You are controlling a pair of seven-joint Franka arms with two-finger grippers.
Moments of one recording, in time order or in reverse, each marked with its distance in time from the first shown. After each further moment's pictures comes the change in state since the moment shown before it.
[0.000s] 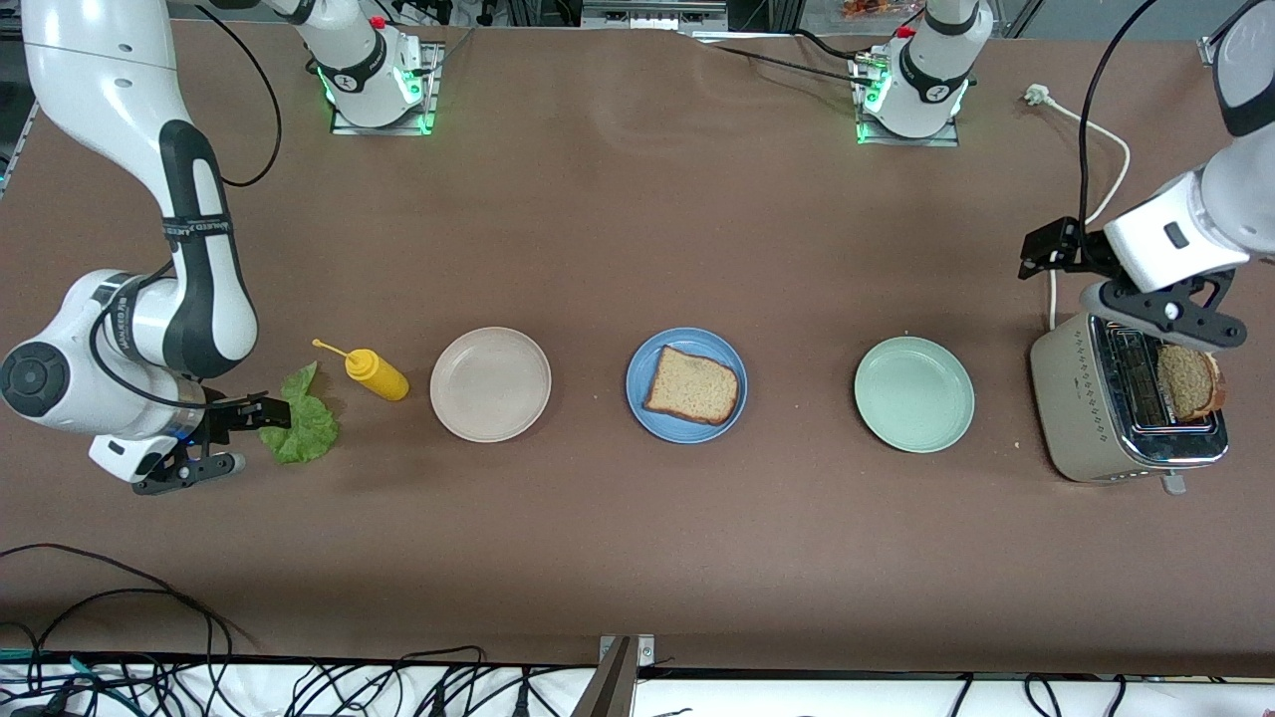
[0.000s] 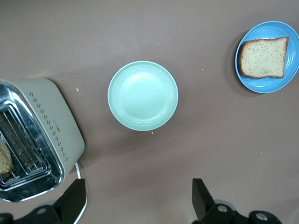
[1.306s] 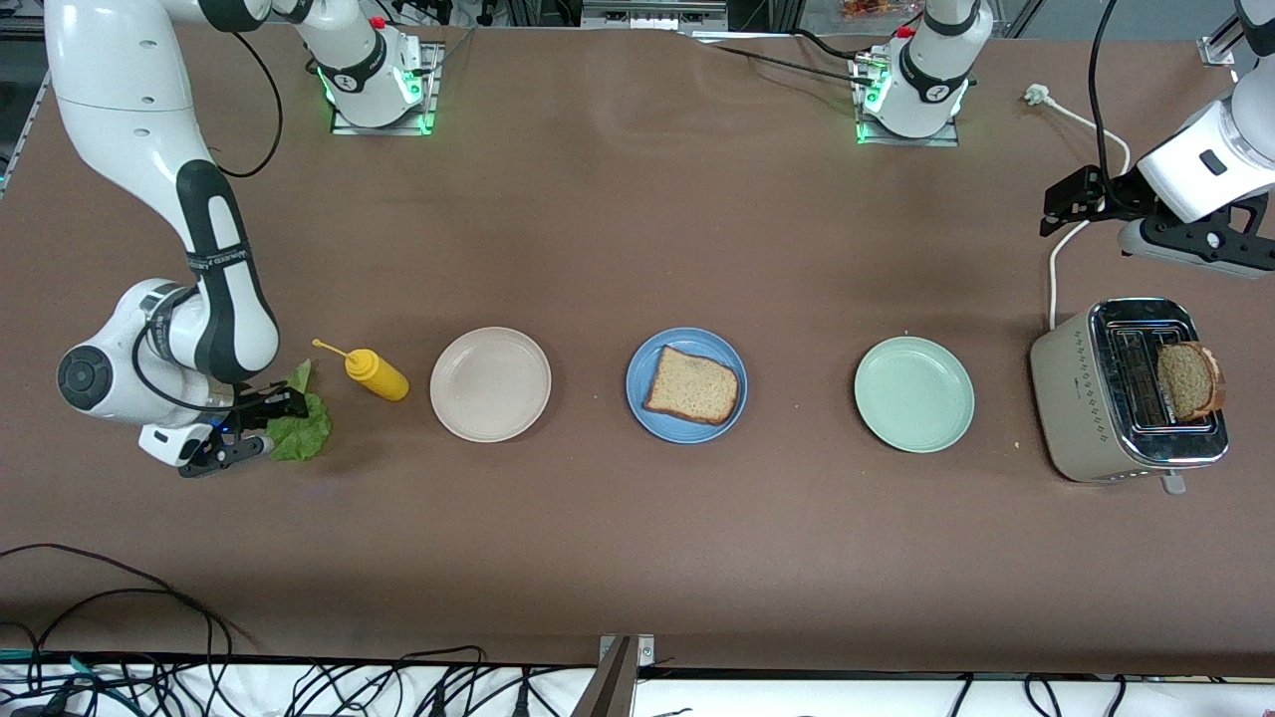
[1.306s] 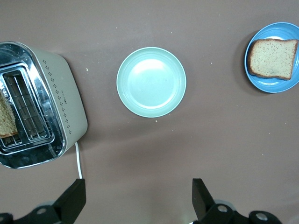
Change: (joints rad) left arm -0.074 -0.208 0.128 -0.240 -0.017 0.075 -0.048; right arm -0.027 0.056 0.007 -0.137 0.115 0.145 -0.180
